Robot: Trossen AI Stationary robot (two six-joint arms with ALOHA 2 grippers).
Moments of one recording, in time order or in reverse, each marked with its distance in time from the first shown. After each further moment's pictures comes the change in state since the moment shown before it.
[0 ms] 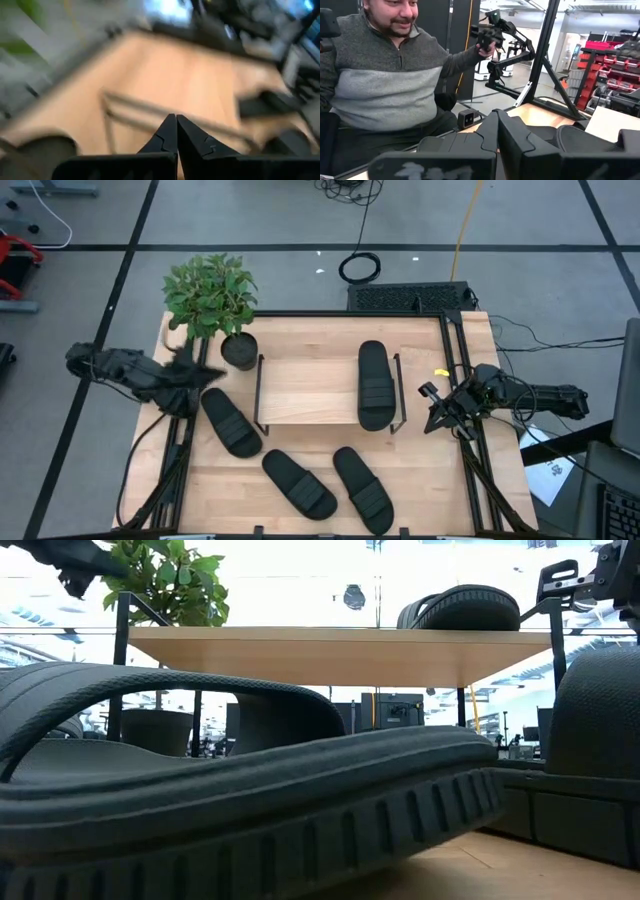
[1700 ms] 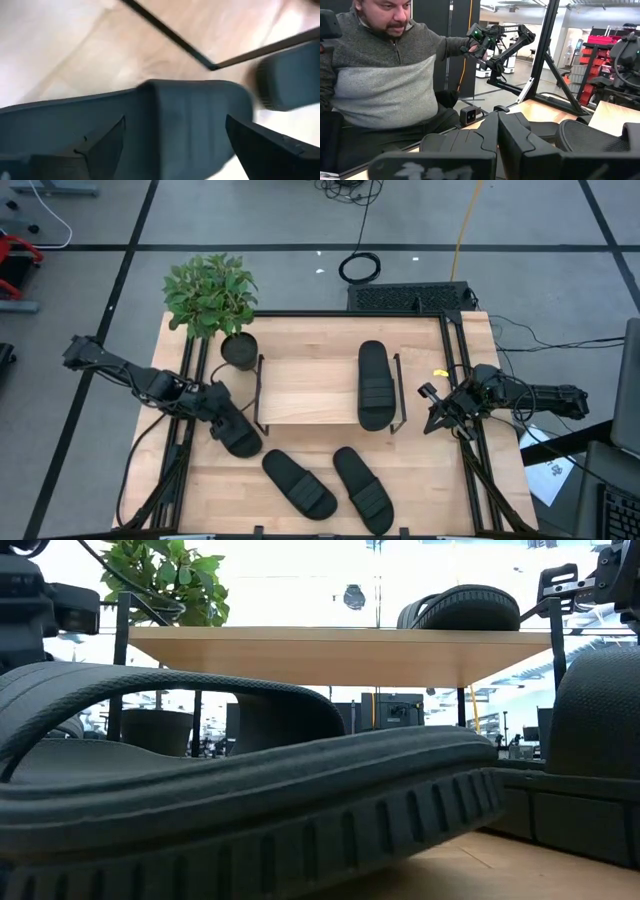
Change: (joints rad) left arm -0.025 0.318 -0.198 -0.105 0.354 -0.591; right arm 0.000 0.000 0.000 -0.024 -0.003 0.002
